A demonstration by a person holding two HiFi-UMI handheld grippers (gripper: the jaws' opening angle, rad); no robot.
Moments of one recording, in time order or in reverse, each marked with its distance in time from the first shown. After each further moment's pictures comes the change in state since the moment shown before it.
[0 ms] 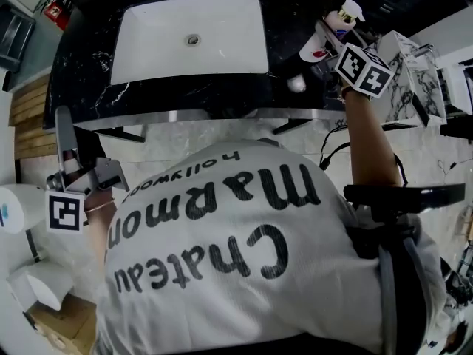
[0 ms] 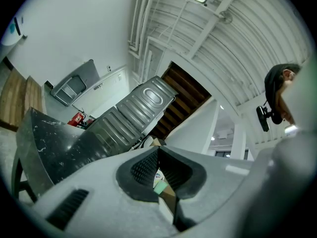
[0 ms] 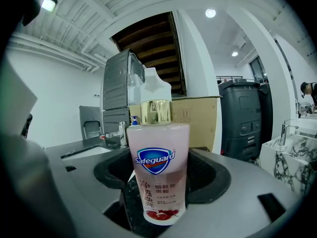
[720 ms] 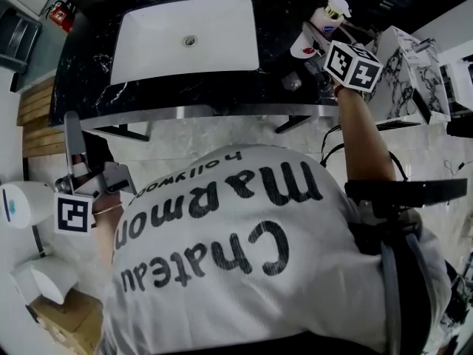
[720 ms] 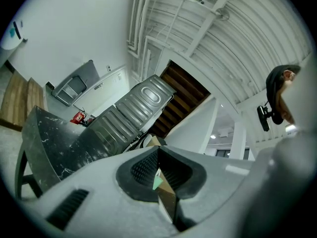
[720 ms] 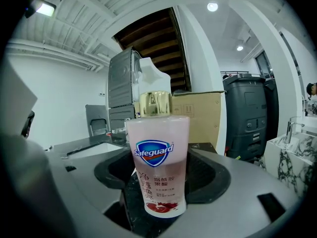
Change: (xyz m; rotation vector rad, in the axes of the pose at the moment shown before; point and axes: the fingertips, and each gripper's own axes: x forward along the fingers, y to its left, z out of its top) left arm -0.013 -0.043 -0.016 0.004 0.013 0.020; right arm -0.007 0.001 -0.008 -0.009 0.031 0.080
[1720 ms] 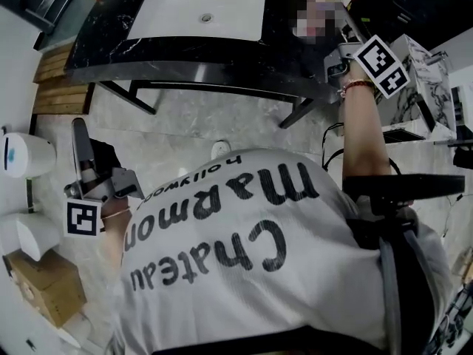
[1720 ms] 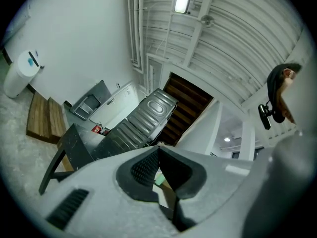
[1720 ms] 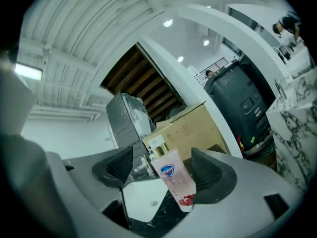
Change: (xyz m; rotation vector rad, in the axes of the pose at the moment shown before) left arm -0.160 -0.077 -0.017 0.055 -0.124 0.151; right arm -0.102 -0.011 0.046 0.411 -0.263 0.133
